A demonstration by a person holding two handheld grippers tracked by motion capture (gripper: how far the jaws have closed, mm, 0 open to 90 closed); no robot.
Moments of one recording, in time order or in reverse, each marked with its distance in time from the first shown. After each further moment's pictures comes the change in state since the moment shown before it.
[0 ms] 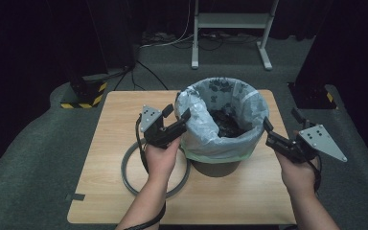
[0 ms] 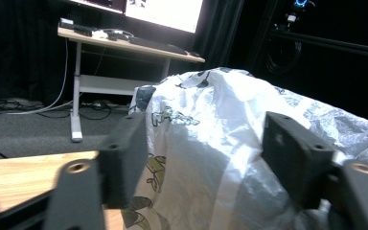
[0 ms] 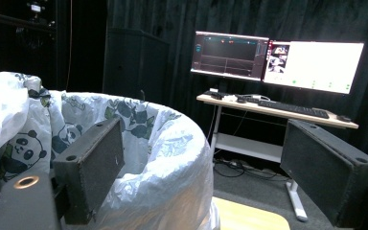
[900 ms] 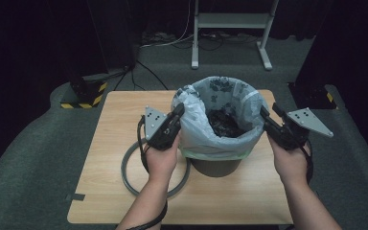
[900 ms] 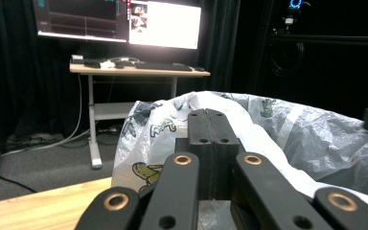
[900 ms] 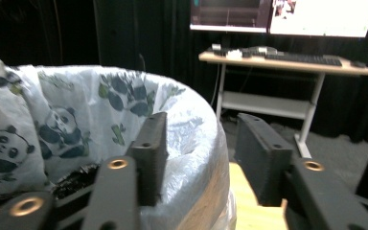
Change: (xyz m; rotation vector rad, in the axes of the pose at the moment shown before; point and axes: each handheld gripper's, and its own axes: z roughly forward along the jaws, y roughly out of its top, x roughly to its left) left arm -0.023 0.004 -0.007 -0.094 -0.023 0.115; right arm 0.005 0.008 0.037 0.209 -0.012 0.095
